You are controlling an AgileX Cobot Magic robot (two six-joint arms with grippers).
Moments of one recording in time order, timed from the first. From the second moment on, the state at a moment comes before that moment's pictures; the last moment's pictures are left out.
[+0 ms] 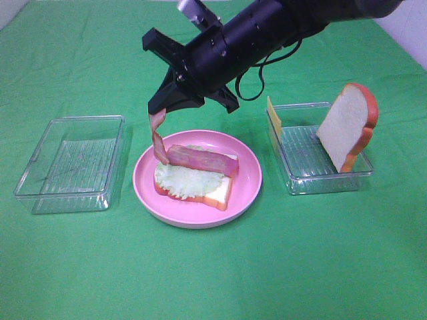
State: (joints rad) left arm -0.62 -0.01 -0.50 0.10 1.06 -0.12; right arm 0.50 2.10 -1.58 1.01 0.82 -0.31
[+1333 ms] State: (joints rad) left arm -0.62 -0.01 -0.50 0.10 1.06 -0.12; right arm 0.50 1.98 -1.60 0.20 0.92 0.11
